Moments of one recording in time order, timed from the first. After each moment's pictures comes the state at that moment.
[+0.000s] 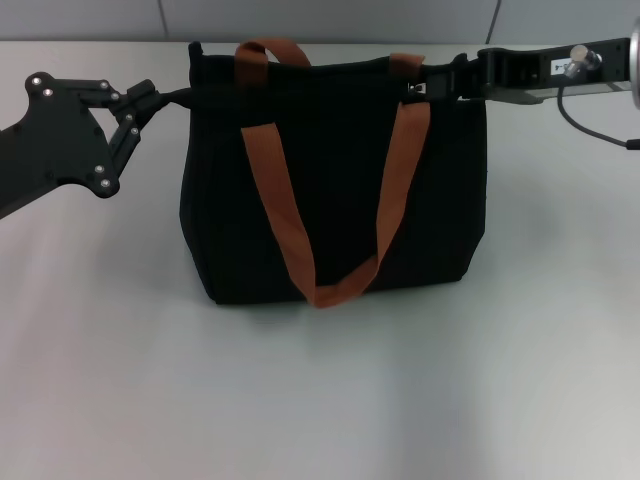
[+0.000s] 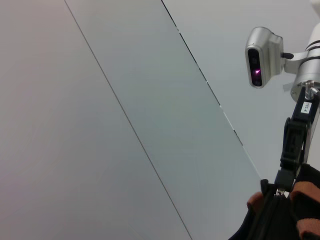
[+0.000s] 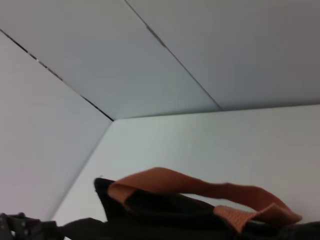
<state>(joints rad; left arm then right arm) -0.44 -2.05 0.43 0.53 1.75 1.69 -0.48 0.61 2.08 -1.01 -1.16 -2.05 -1.40 2.63</state>
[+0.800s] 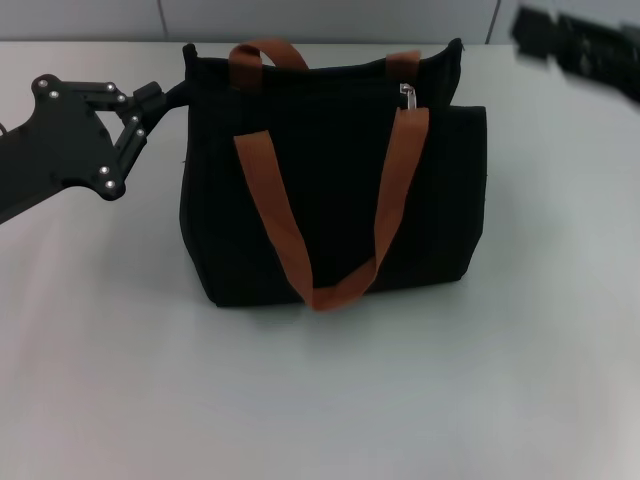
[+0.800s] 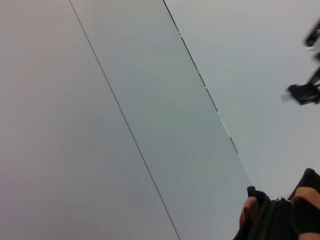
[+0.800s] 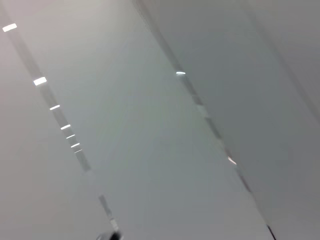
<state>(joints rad) -0.44 -2.05 0.44 0.53 1.75 1.70 -0.54 0.53 2.02 -0.70 -0.72 -1.57 -1.86 1.71</state>
